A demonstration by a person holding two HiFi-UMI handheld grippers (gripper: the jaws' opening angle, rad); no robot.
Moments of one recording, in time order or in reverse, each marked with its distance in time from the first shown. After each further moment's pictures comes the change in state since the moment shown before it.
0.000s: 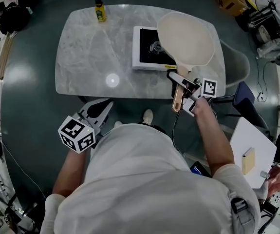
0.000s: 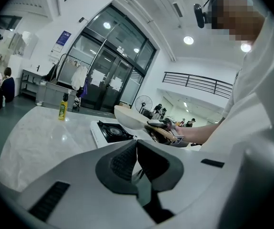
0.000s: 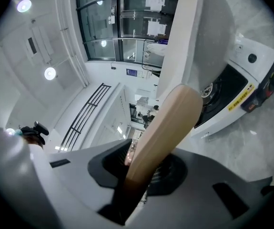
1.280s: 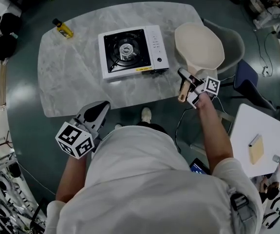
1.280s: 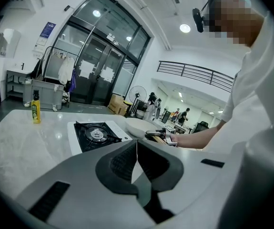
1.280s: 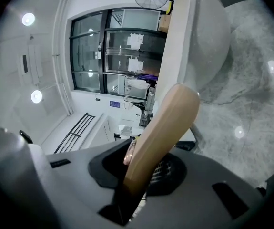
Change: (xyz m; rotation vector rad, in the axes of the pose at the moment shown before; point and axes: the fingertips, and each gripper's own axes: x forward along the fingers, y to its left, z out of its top) left arm 0.135 -0.042 0.028 0.057 0.128 -0.061; right arm -0.197 -0.143 0.099 0.129 -0.364 -0.182
